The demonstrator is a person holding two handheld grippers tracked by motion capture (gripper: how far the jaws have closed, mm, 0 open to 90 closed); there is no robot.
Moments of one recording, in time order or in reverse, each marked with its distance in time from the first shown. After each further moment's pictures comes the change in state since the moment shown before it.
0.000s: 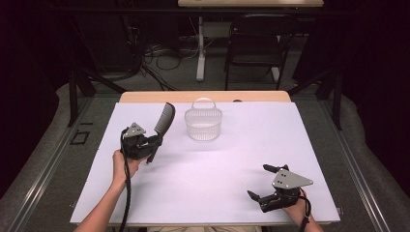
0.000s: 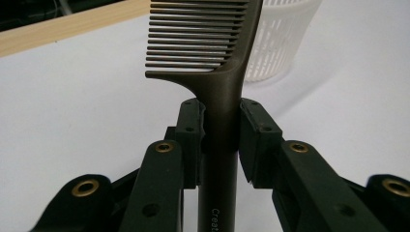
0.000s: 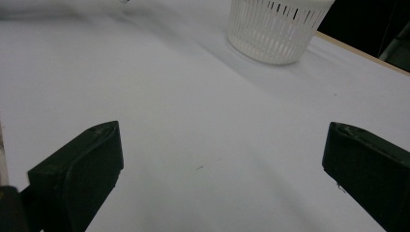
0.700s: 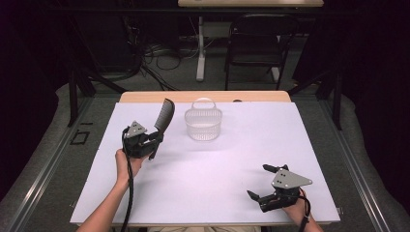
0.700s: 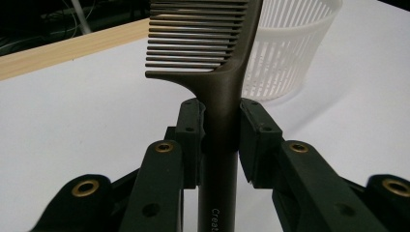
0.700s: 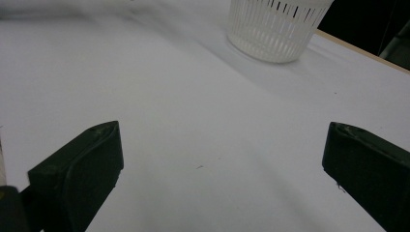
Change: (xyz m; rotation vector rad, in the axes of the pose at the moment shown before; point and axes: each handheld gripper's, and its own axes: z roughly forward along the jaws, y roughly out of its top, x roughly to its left) left arm -0.002 0.003 0.006 -0.061 0.042 -0.002; right arm 0.000 0.000 0.001 0.003 0.000 0.002
